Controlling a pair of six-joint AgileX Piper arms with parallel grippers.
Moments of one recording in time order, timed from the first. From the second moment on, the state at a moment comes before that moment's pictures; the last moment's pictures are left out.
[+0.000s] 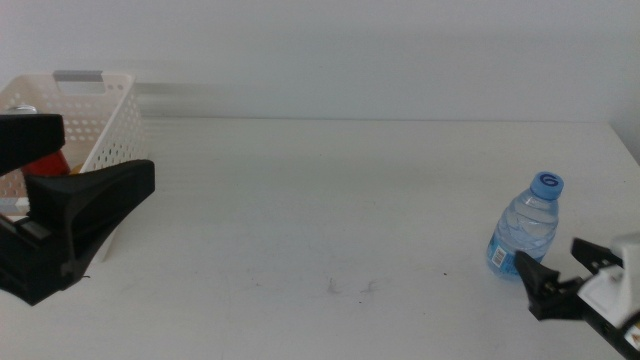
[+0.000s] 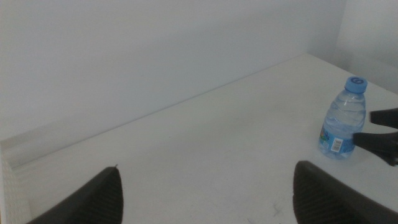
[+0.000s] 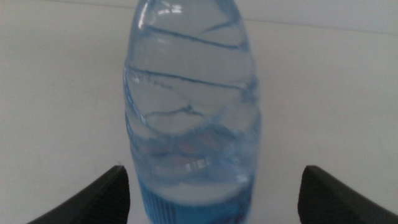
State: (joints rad) left arm -0.53 0.60 -0.76 -0.10 0.52 0.10; right arm 0.07 1.72 -0.16 -0.19 -1.15 0.02
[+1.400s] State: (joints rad) left arm -0.53 0.60 -0.76 -0.09 0.51 0.10; right arm 0.42 2.27 -1.29 -0.24 -0.56 0.17
